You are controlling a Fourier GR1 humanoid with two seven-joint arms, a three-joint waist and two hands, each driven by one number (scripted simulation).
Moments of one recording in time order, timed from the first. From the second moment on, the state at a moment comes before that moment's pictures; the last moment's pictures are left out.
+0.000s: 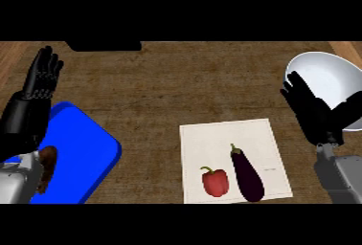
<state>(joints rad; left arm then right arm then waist) -0.23 0.37 -0.02 -1.67 0.06 0.12 -0.10 -0.27 -0.40 0.11 -1.36 -0.47 -0.10 0.12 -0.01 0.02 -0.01</state>
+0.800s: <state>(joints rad) -0.12 0.24 -0.24 -1.56 0.12 -0.05 0.00 -0.11 -0.44 0.44 -1.53 0.20 -0.45 0.16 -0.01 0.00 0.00</state>
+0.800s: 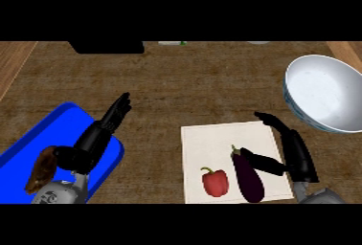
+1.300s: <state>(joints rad) -0.16 0.22 -0.25 -1.56 0.12 -0.06 0.05 -0.31 -0.62 0.61 -1.58 0.38 -0.05 0.62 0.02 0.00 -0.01</state>
